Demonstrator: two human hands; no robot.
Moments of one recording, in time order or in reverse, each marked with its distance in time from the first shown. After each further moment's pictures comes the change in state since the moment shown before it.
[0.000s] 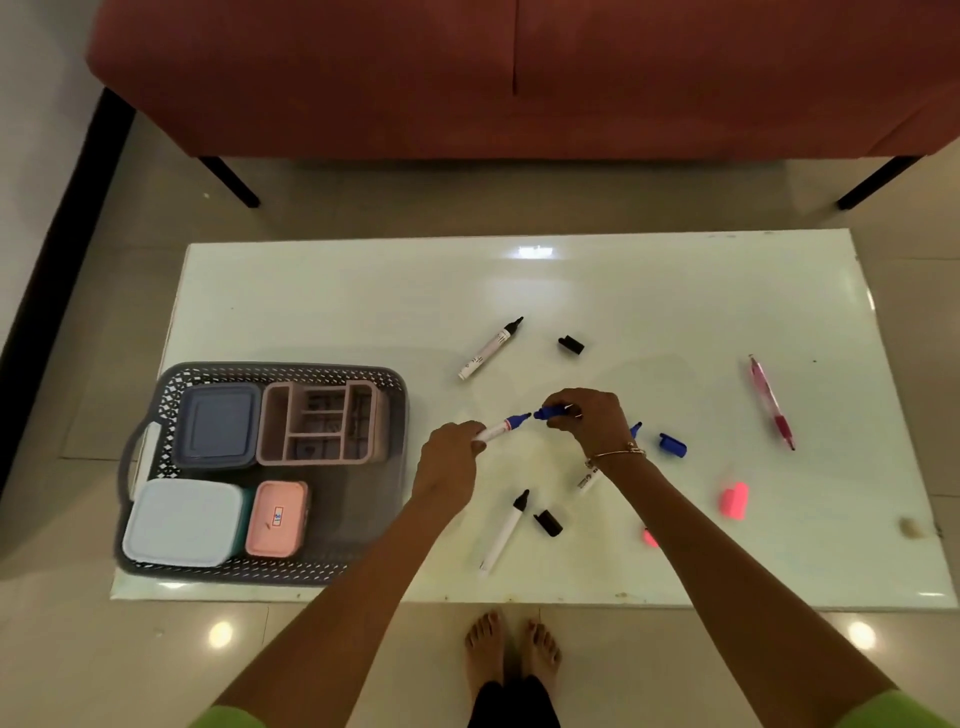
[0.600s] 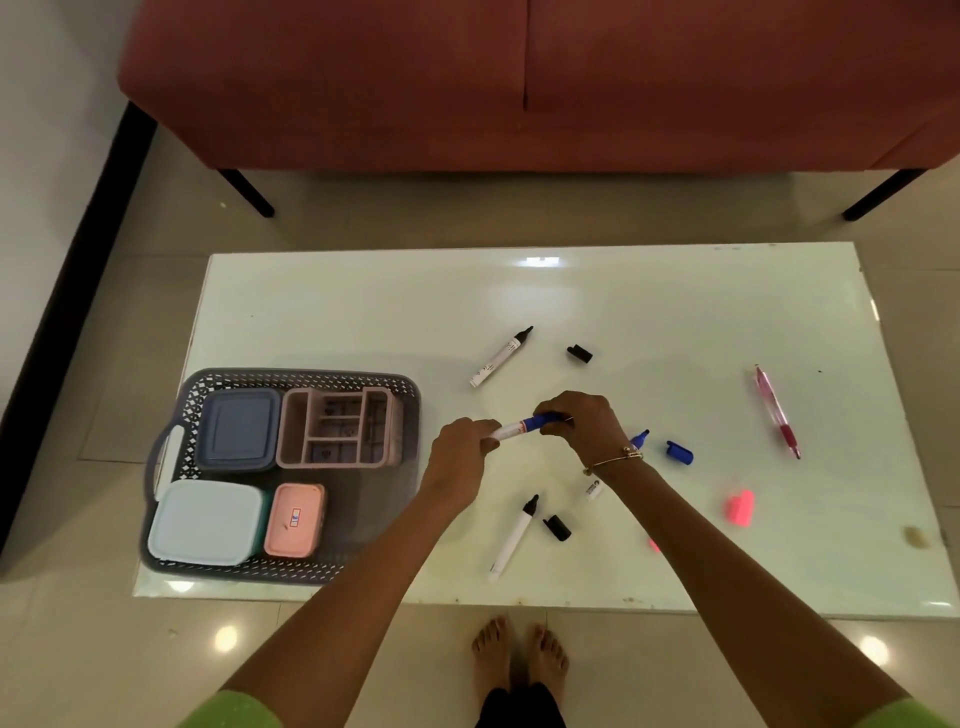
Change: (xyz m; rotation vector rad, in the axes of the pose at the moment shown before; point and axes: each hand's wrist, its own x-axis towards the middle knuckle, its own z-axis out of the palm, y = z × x) left_hand -0.005 0.009 -0.024 -0.046 -0.041 0.065; right_hand -0.010 -0.033 -0.007 -0.170 -0.081 -0.130
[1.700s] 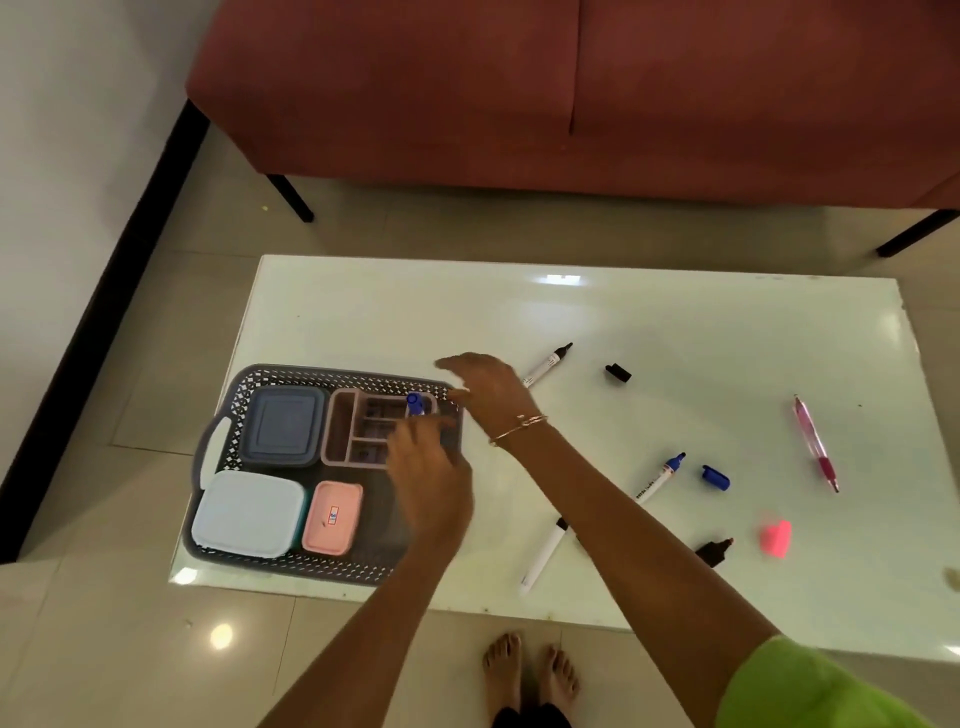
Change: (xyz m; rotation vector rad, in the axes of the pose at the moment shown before) left_hand -0.041 -0.027 -0.032 -0.122 0.730 -0.169; right_hand 0.052 -0.143 0.038 -0.023 0.054 -0.363
